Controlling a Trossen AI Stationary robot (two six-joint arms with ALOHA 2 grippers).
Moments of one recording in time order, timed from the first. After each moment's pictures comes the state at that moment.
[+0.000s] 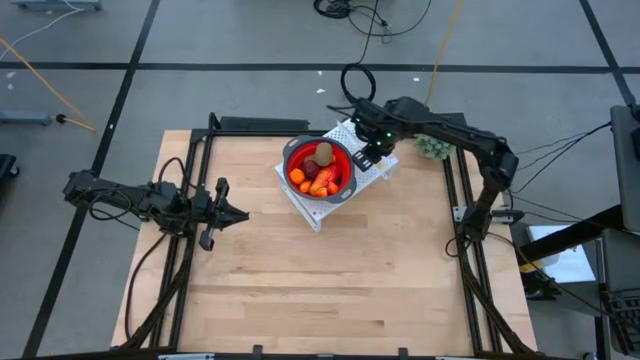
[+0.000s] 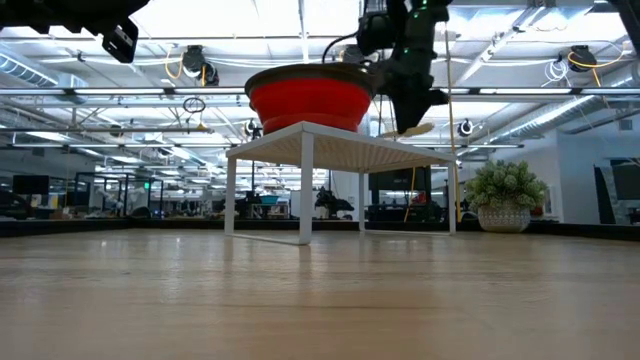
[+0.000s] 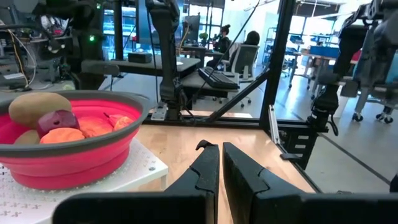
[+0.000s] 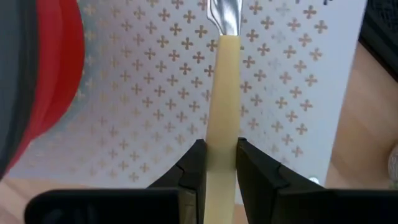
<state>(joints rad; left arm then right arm) -0.24 0.38 0.34 0.06 -0.12 -0.09 -0.50 1.77 1.71 -1.29 -0.02 0.34</state>
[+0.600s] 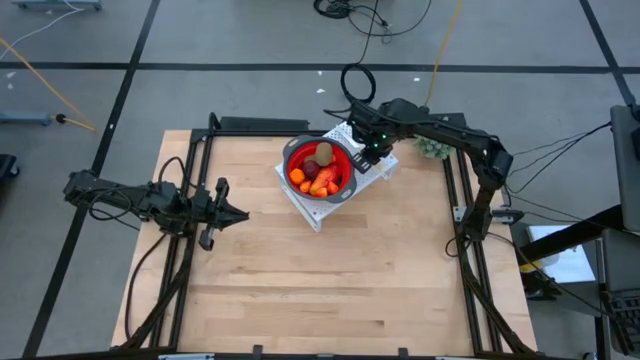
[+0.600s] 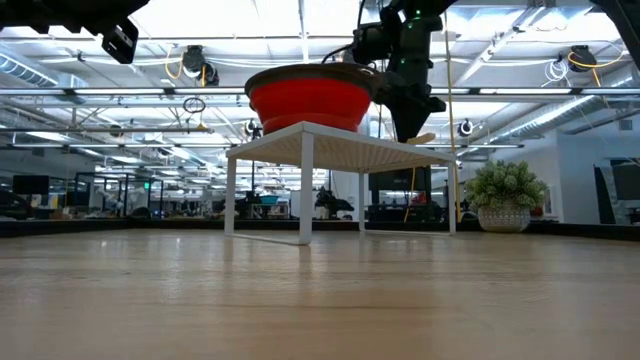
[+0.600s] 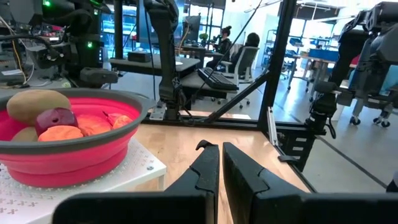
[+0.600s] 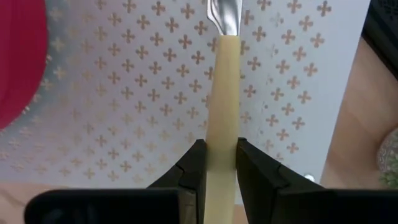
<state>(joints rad) -0.24 0.38 0.34 0.06 -0.11 -0.11 -0.50 1.81 1.71 -1.30 0.00 0.30</state>
